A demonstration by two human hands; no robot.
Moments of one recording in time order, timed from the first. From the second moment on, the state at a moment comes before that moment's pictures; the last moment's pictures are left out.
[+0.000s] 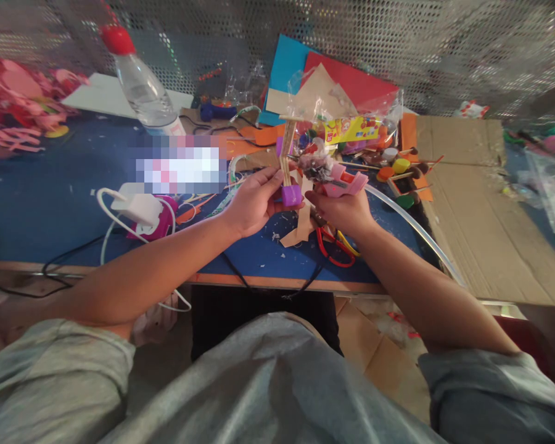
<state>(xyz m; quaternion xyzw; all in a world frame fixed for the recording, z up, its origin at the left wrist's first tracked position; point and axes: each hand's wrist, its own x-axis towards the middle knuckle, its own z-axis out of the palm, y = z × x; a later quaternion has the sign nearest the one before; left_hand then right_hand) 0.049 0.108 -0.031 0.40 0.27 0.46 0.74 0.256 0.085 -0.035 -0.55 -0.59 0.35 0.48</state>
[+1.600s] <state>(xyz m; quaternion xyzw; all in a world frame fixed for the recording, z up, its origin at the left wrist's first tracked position) 0.052 0.102 -0.016 0.38 0.37 0.38 0.76 0.263 0.087 -0.045 -0.51 -0.58 0.30 0.56</state>
